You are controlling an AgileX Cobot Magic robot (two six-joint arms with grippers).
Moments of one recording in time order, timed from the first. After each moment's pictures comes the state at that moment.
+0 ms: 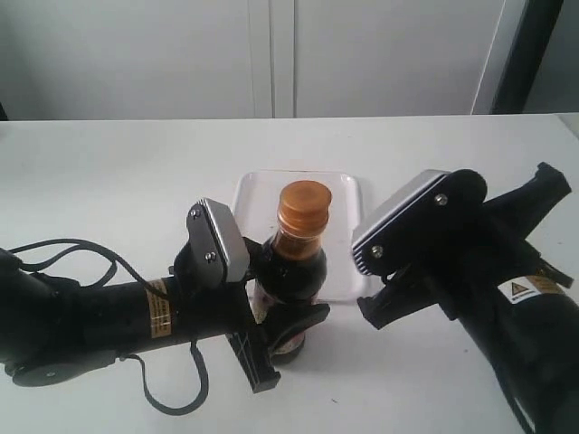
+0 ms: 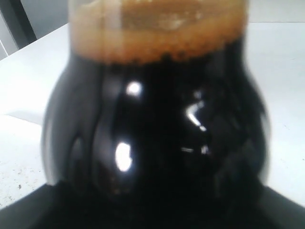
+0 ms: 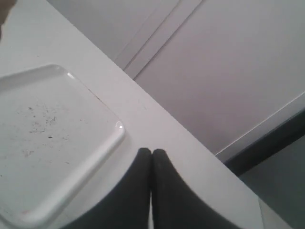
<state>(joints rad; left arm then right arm) -0.70 1.82 -0.59 0.61 -1.00 -0.10 1.04 1.26 -0.41 1.14 -0.92 -1.38</state>
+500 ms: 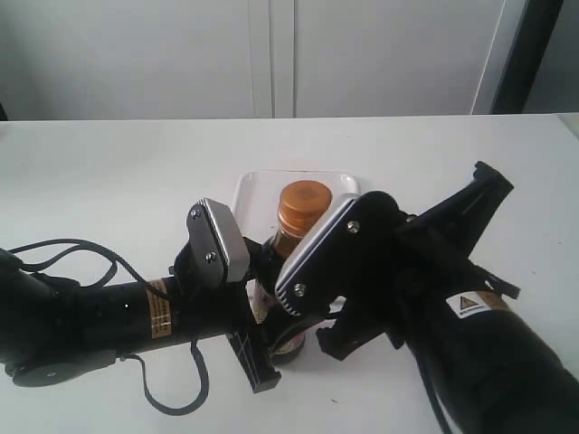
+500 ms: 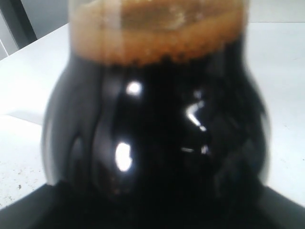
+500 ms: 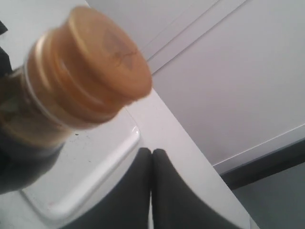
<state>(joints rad) -0.70 1.82 -0.59 0.61 -1.00 -0.10 1.24 1.32 -0.53 1.37 -0.99 -1.67</state>
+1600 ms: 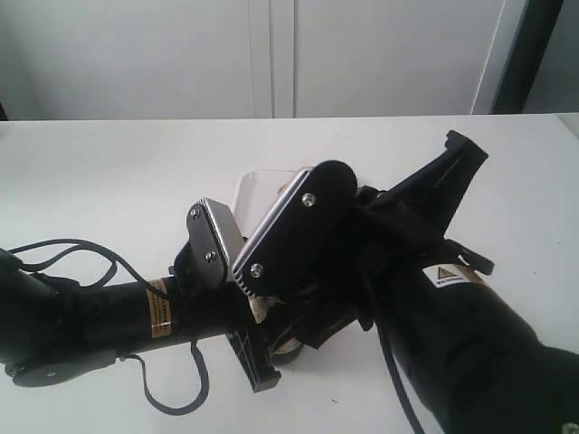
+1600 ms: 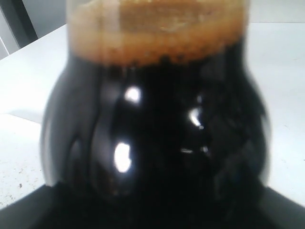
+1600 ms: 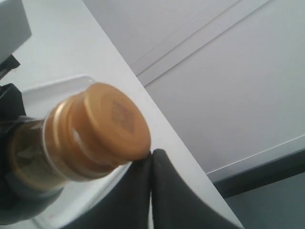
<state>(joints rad) -0.70 1.82 -0.59 0.60 -1.00 -0.10 1.28 1.32 -0.65 1.49 -1.00 -1.85</state>
